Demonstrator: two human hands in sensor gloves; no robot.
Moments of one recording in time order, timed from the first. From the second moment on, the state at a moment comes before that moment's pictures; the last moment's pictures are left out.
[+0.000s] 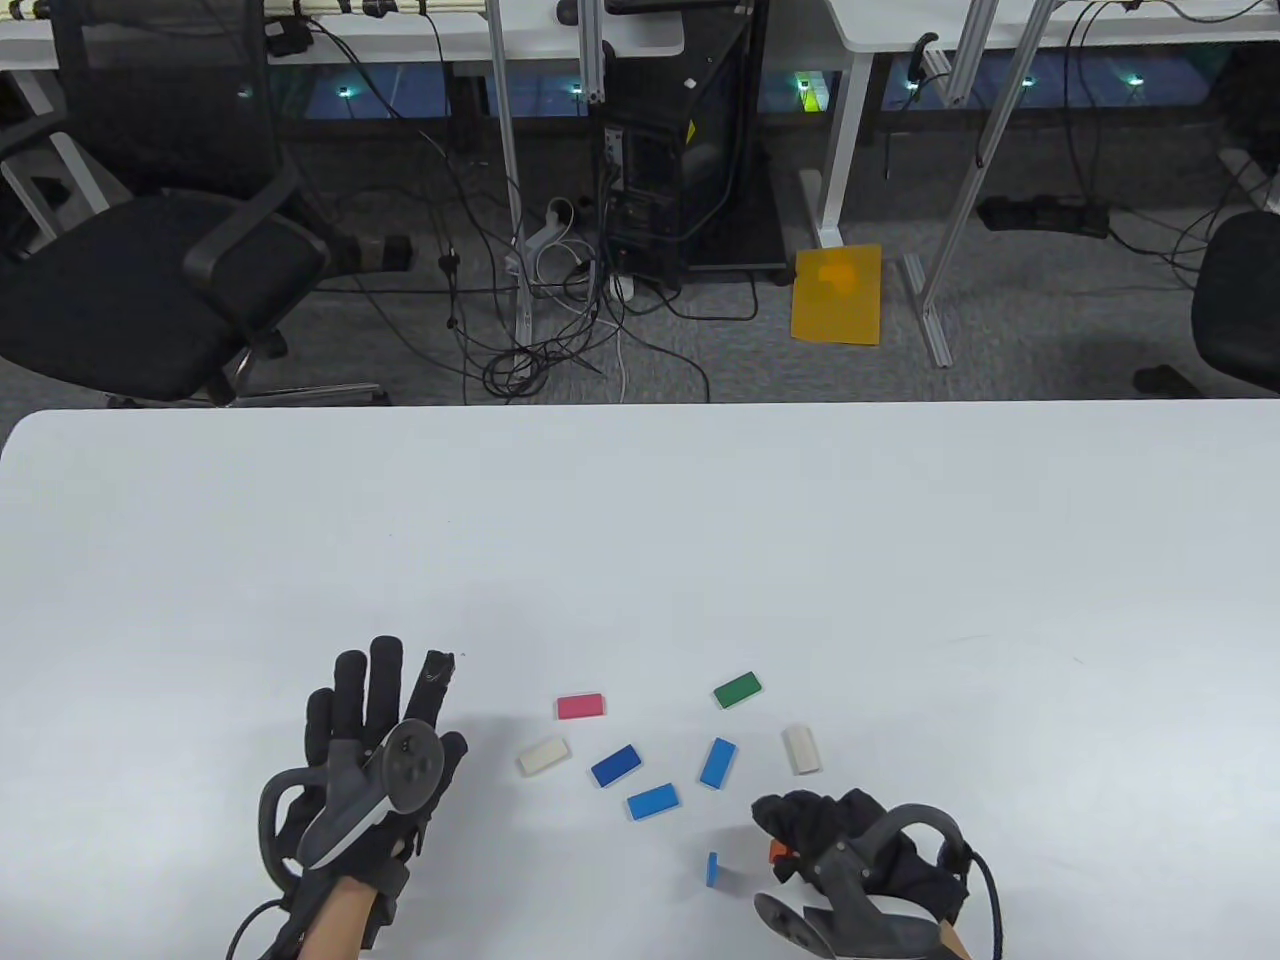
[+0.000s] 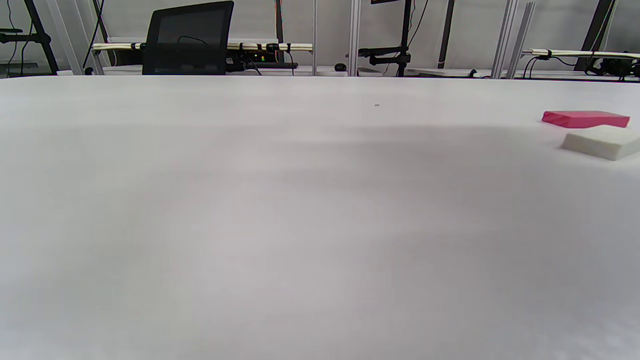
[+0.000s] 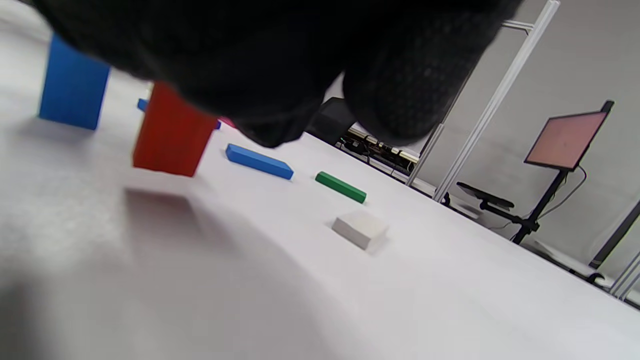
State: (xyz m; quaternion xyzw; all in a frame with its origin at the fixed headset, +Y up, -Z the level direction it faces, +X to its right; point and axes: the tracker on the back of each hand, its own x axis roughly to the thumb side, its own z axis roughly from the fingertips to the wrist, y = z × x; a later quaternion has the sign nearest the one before) left_hand -0.243 -0.748 -0.242 -0.08 0.02 -0.01 1.00; right_hand 0.129 -0.738 -0.177 -0.32 0.09 -0.92 0.19
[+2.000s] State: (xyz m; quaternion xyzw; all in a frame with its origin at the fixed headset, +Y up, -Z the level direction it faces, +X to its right) left_hand -0.240 -0.749 -0.242 -0.08 0.01 -0.02 1.00; right_hand 0.097 -0.741 -0.155 -0.36 0.14 -0.89 0.26
